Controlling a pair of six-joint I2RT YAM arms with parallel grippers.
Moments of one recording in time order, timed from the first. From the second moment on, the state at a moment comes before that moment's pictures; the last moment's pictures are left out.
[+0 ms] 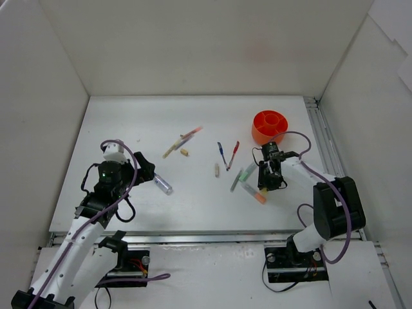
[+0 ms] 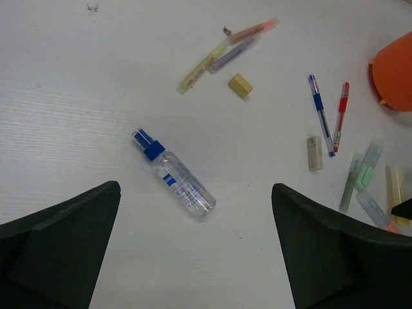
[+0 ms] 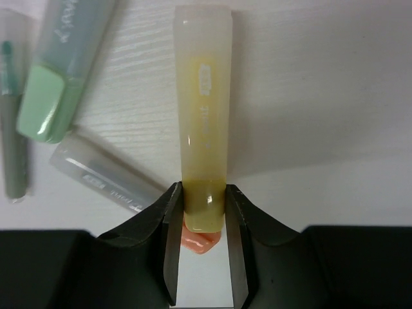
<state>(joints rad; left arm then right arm) -0.27 0.71 0.63 -0.34 -0.08 -0.49 0.26 1.53 0.82 -0.59 0.08 0.38</state>
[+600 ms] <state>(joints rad) -0.42 0.94 0.68 -0.14 0.31 -0.48 0.73 1.29 0.96 -0.57 -0.06 0.11</state>
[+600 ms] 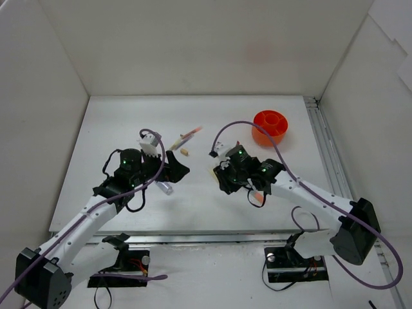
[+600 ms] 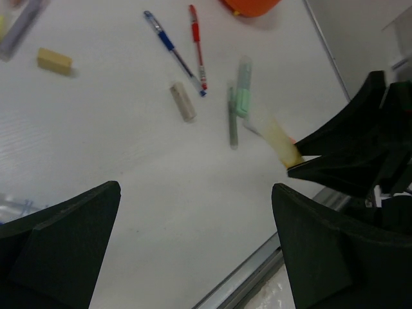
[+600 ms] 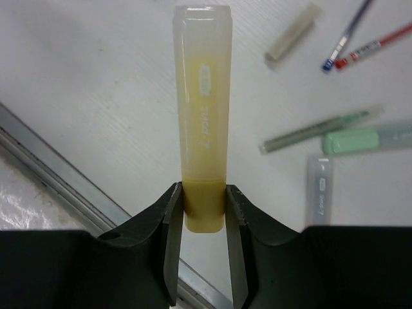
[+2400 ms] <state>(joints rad) -0.41 1.31 0.75 0.41 0.78 -0.80 0.95 1.01 0.88 -0.35 0.15 -0.02</state>
